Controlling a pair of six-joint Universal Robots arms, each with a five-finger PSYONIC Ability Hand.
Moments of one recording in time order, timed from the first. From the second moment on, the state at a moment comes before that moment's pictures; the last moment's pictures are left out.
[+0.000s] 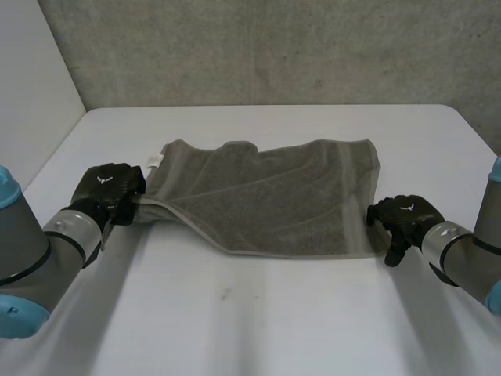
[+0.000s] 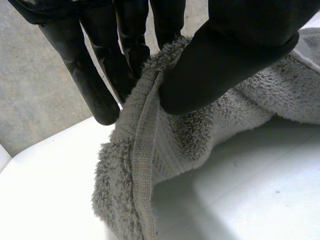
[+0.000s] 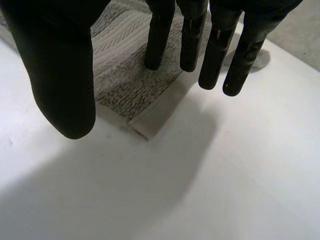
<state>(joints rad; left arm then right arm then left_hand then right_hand) 4.50 -1.87 -1.81 3.47 -1.40 3.33 1.73 -1.06 1.63 -0.03 1.33 2.70 1.20 1.22 1.22 1.22 1.04 0.52 0.46 0.46 0.46 0.28</state>
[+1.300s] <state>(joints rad) 4.50 -1.88 -1.81 3.47 -1.40 3.33 1.75 -0.87 1.41 -0.12 1.29 2.71 1.20 1.22 1.22 1.22 1.04 0.89 0.78 0.78 0.78 0.59</state>
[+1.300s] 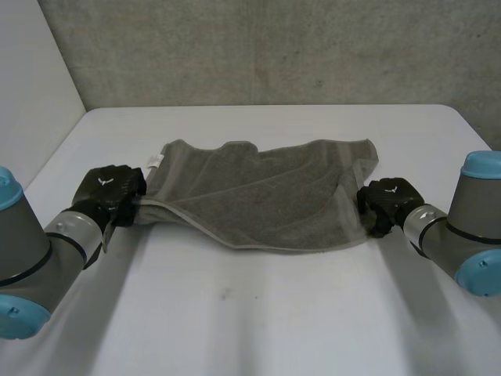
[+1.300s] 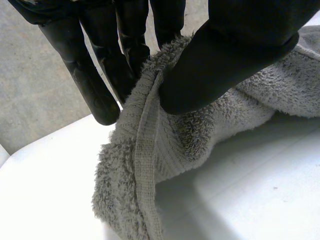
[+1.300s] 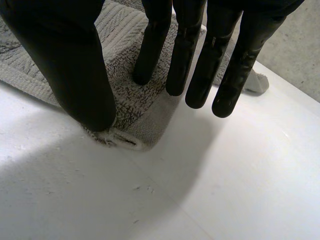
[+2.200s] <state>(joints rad) 4.50 -1.88 -1.82 3.47 -1.40 3.33 1.73 -0.88 1.39 0.03 1.21 2.81 1.20 1.22 1.22 1.22 1.04 0.71 0.62 0.62 0.62 0.44</state>
